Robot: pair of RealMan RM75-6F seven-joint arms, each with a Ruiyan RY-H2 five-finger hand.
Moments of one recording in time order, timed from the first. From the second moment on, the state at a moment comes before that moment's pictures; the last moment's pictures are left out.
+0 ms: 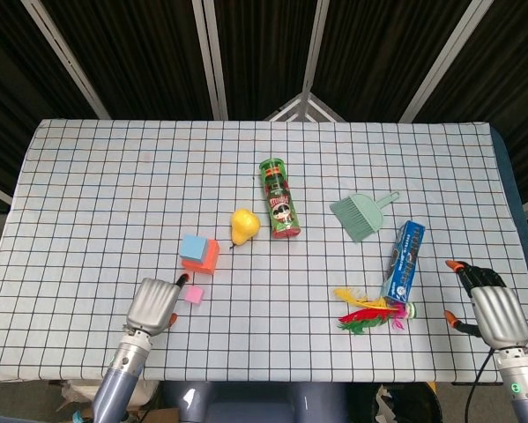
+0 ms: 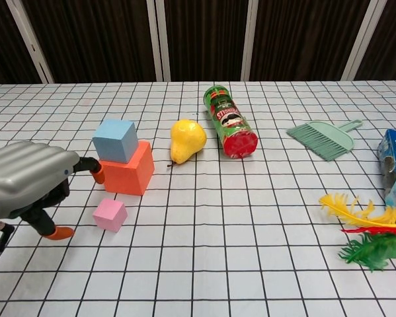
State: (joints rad) left arm -0.52 -1.68 0.02 -1.87 1.04 1.43 1.03; right arm 0.14 -1.10 0.03 -1.58 -1.49 1.35 0.03
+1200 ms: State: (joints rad) left arm -0.58 -1.77 -0.04 -1.78 0.93 1.37 1.11; right arm 0.15 -1.10 0.03 -1.57 -1.48 1.34 0.04
